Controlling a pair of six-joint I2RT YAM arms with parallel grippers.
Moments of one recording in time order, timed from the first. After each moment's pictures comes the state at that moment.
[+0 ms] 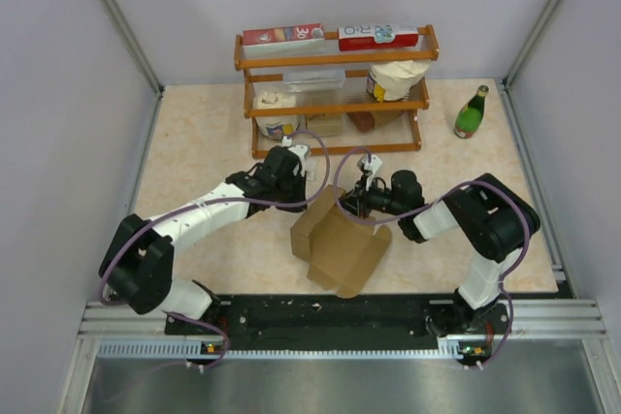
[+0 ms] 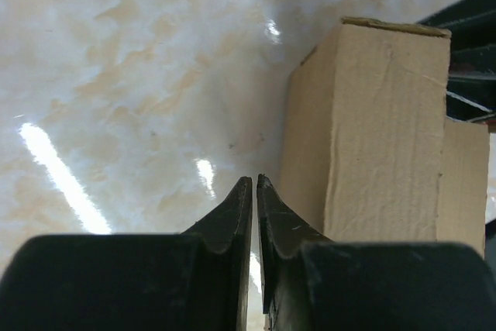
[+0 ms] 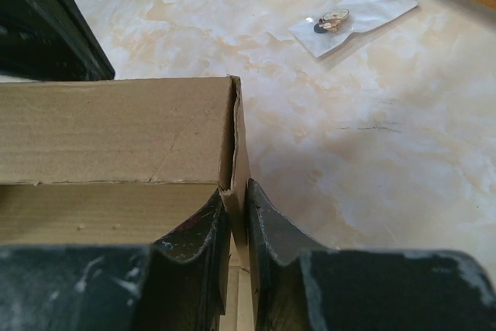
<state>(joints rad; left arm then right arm) -0.65 1.43 0.96 -0.42 0.02 -0.39 0.54 1.78 0.50 1.01 -0.57 0.19</state>
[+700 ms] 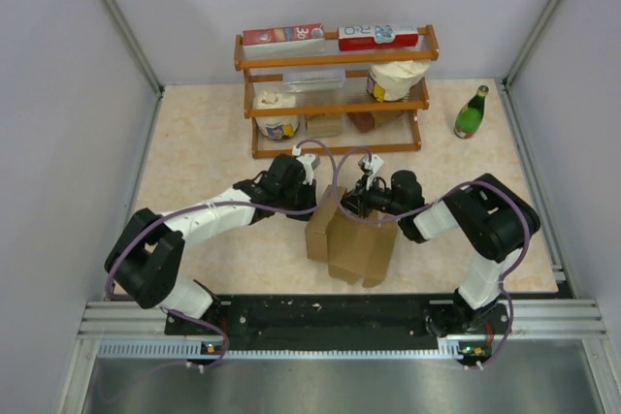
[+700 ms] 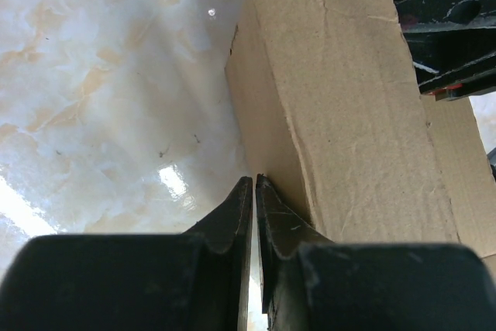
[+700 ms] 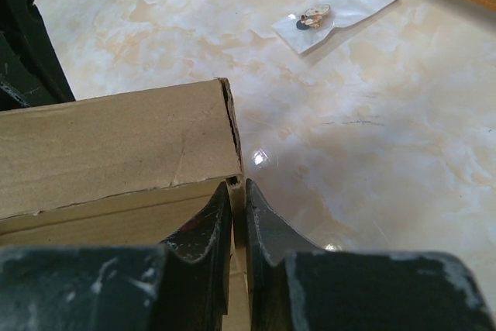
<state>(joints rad) -0.68 1.48 0.86 -0.22 0.23 -0.44 0.54 1.78 0.50 1.00 -0.53 0.19</state>
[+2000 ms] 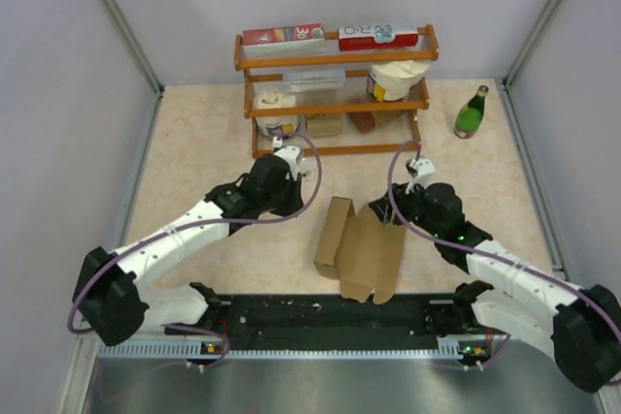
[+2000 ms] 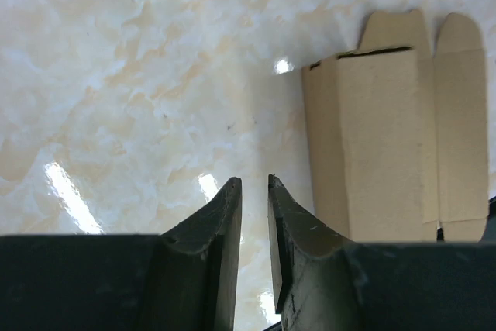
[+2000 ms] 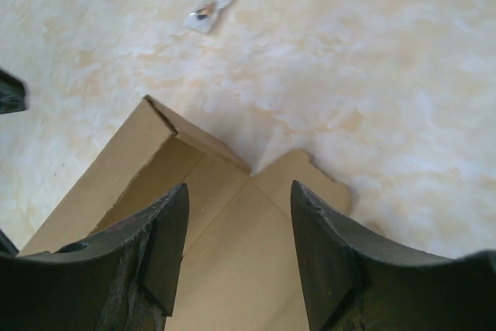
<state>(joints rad) -0.70 1.24 0.86 -0.40 -0.01 -0.41 0.54 1.00 0.36 0.29 -0.17 0.34</state>
